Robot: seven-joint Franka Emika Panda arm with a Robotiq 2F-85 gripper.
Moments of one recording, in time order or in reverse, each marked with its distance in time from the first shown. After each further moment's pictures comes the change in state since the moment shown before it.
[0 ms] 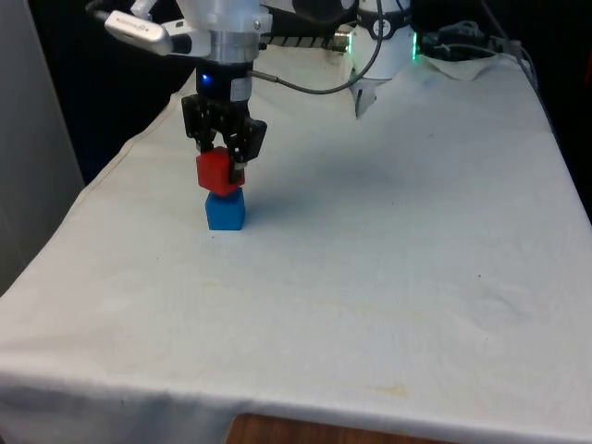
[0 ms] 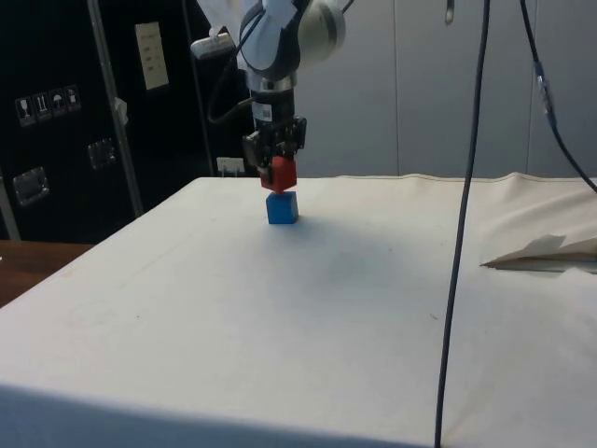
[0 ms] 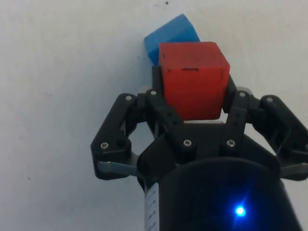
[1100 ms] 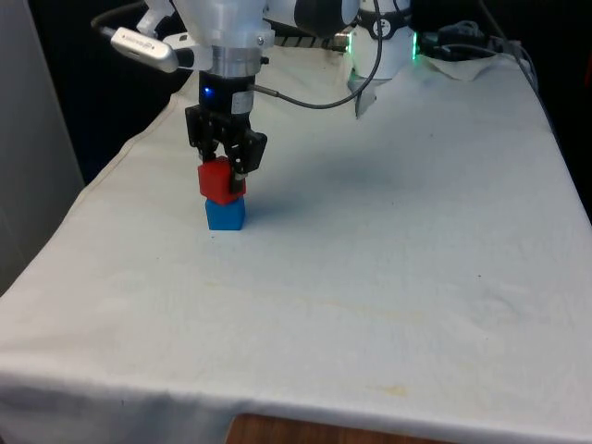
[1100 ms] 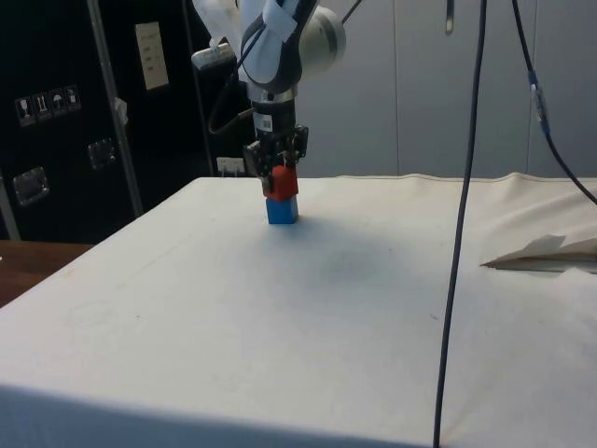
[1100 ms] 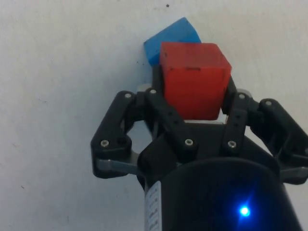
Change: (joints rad) arm -0.001 0.036 0.006 0.000 0.001 0.031 0.048
